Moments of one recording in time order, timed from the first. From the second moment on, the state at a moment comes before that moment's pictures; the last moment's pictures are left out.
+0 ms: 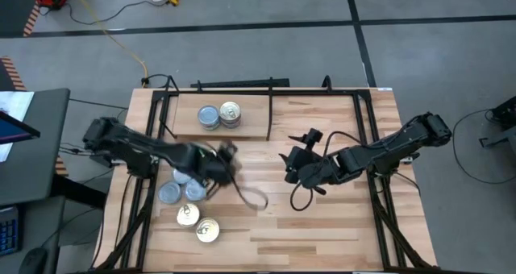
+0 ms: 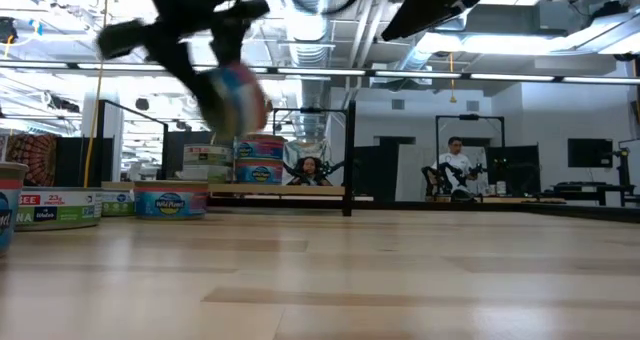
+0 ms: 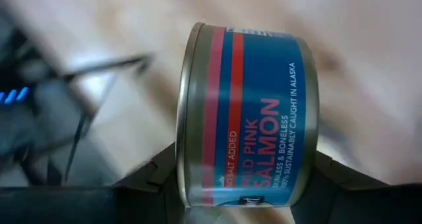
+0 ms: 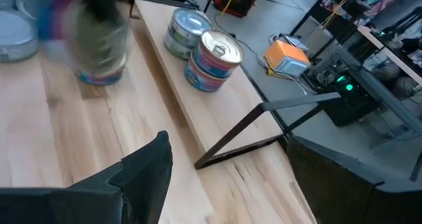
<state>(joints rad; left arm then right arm) -0.24 1.50 1.24 -0.92 -0.55 0.64 0.34 1.42 1.11 -0.45 0.97 0.19</state>
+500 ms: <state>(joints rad) 0.24 1.38 1.24 -0.67 -0.54 0.92 0.09 1.43 0.85 0.26 0.40 -0.05</state>
